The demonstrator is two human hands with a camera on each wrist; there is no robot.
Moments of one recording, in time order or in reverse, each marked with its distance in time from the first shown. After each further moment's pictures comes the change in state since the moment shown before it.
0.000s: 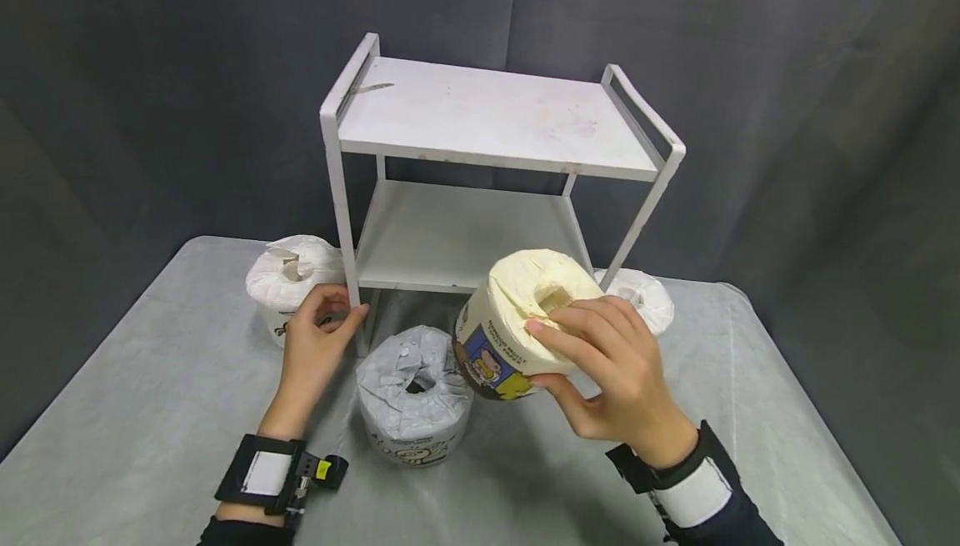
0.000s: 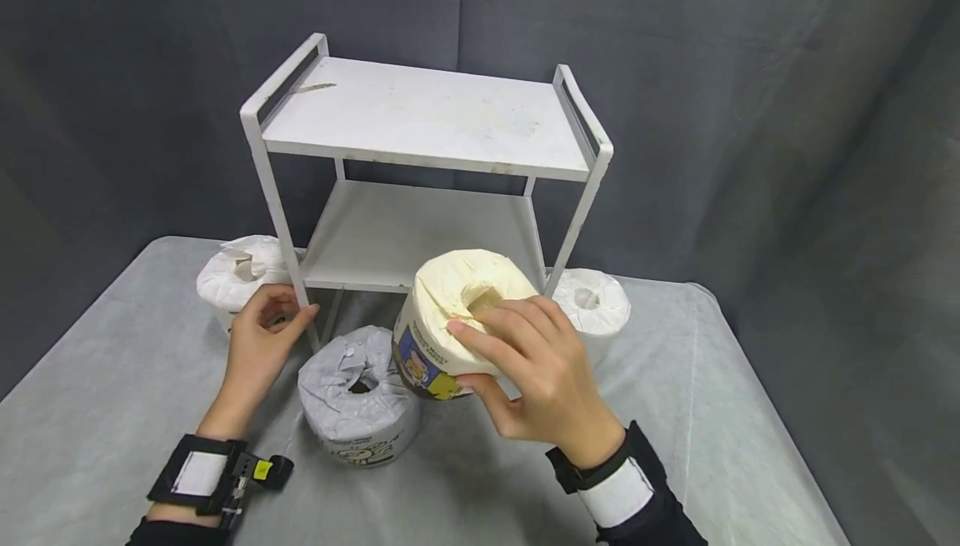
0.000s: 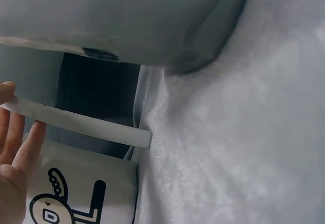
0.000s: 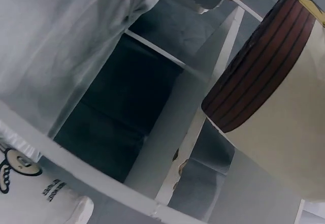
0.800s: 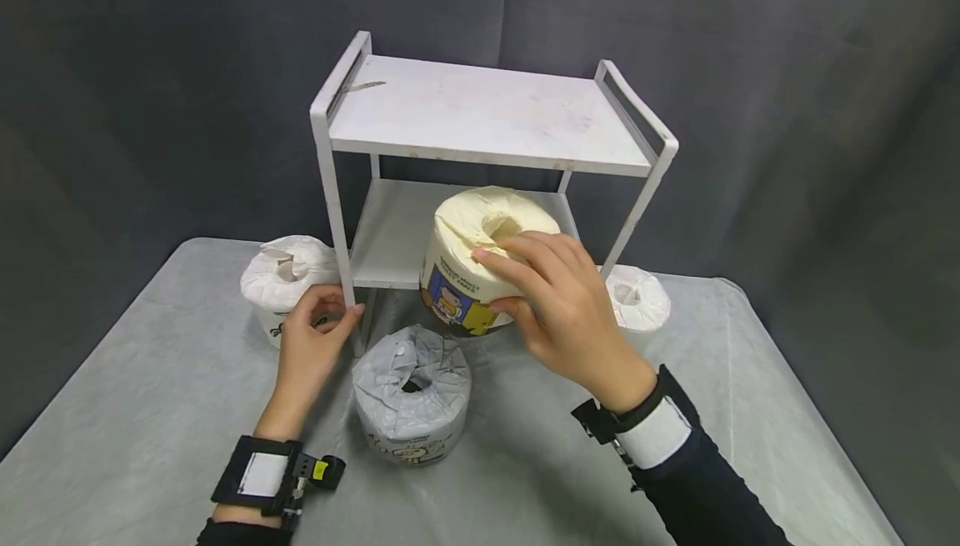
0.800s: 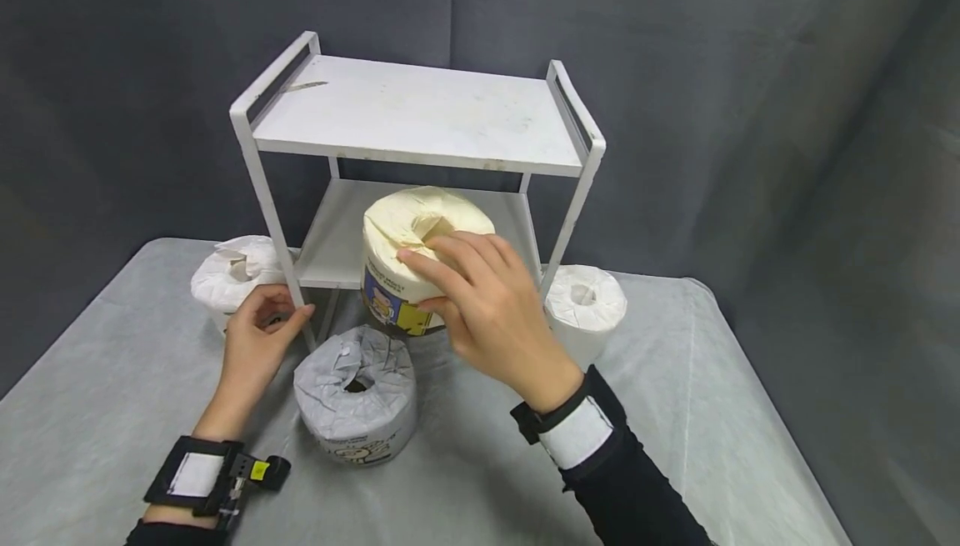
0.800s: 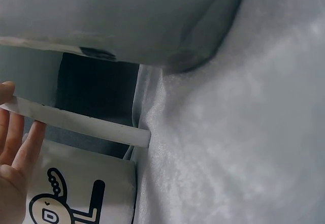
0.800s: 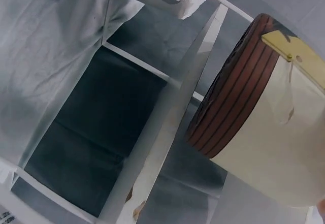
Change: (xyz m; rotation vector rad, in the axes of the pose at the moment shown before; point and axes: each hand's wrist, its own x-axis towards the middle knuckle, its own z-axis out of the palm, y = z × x) left_hand -0.001 0.000 0.001 -0.019 0.008 0.009; right_hand 0.030 0.021 0.026 0.017 -0.239 0.180
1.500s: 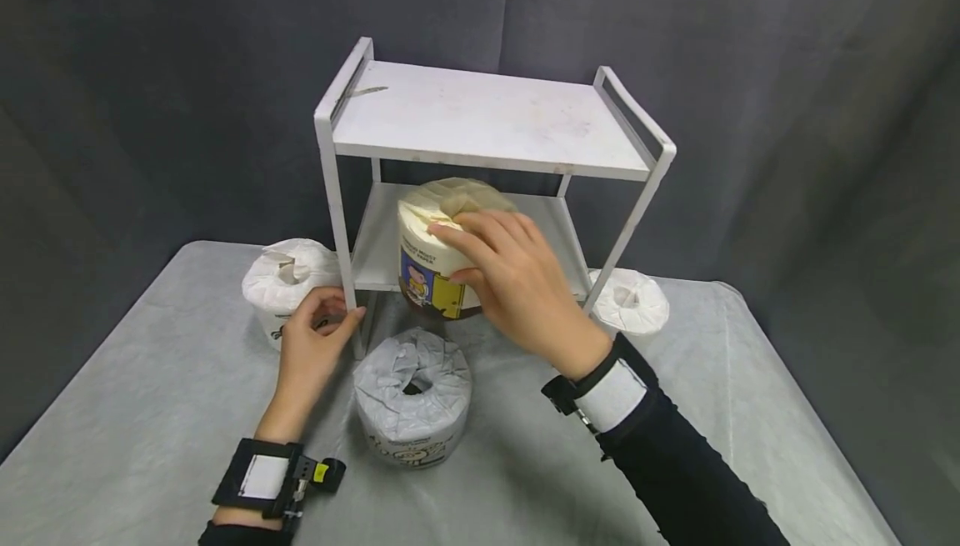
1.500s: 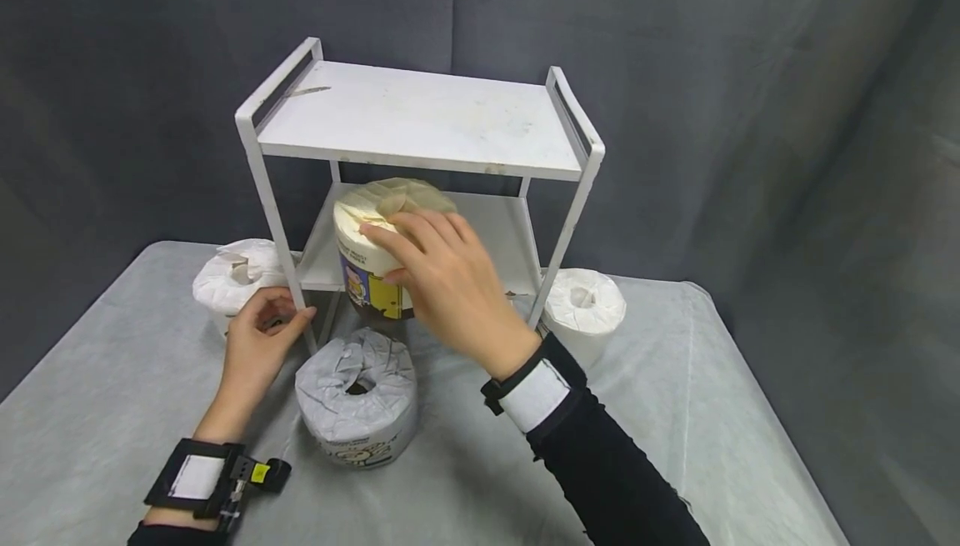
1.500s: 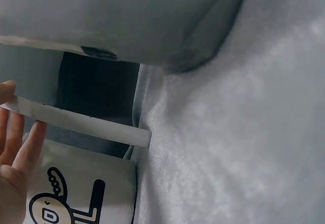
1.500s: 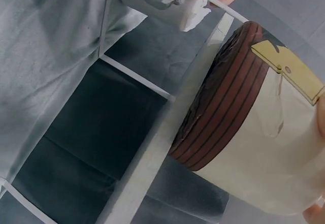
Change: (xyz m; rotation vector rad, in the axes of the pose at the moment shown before) left_hand 0.002 -0.001 0.001 0.016 0.019 -0.043; right_hand 0.033 0.005 0.029 -0.090 -0.151 0.017
